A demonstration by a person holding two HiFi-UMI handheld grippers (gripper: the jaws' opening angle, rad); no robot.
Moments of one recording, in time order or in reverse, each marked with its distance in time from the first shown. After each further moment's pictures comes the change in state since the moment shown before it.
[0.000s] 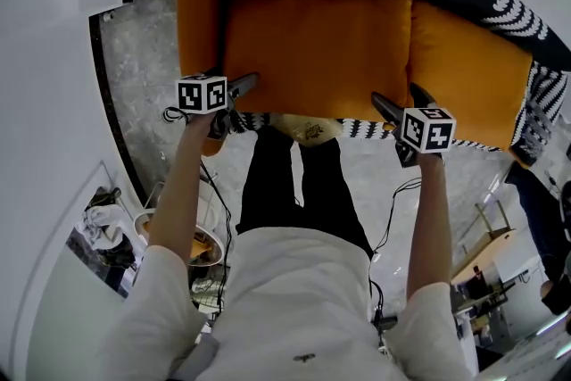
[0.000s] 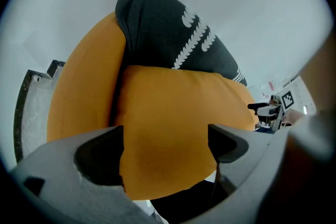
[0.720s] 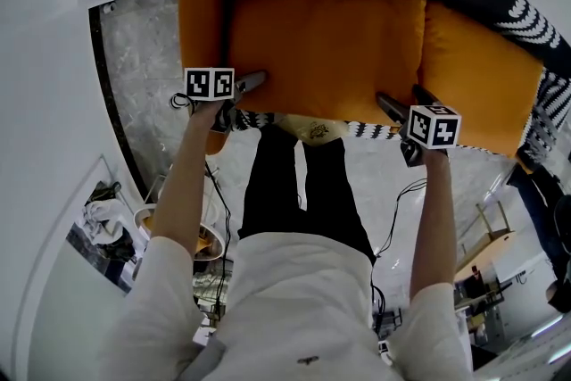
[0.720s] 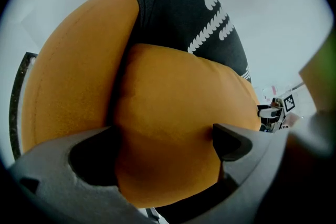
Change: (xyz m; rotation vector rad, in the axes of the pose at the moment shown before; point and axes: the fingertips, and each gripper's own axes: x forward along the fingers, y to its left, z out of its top) left arm 0.035 0.023 -0.024 -0.097 0.095 -0.029; right arm 0.026 -0.008 -0.015 0.041 0.080 0.020
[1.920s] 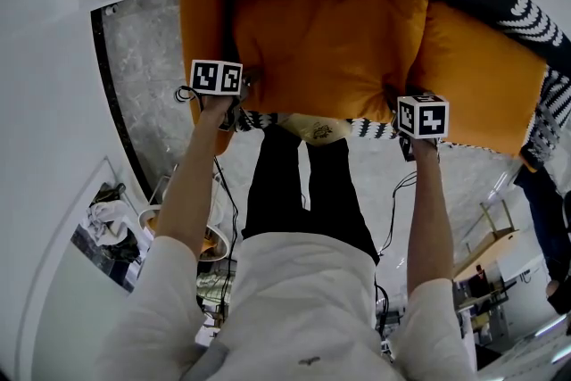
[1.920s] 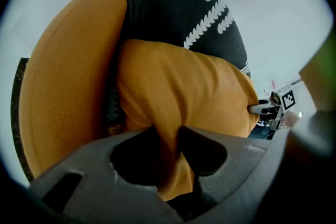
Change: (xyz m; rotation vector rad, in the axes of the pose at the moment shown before) left arm 0.004 -0.014 0.004 0.039 0.087 -0.008; right arm 0.015 0.007 0.003 -0.098 0.103 -0.110
